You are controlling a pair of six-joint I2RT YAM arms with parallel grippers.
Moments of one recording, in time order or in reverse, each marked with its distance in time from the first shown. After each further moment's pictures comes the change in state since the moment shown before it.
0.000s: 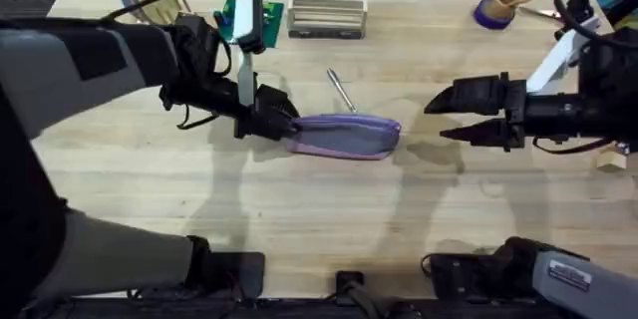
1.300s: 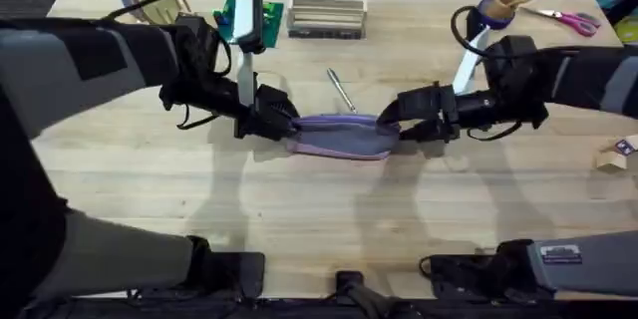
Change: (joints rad) left arm 0.000 0.000 0.000 0.000 0.000 0.000; right arm 0.262 0.348 0.000 0.282 -0.119 -0.024
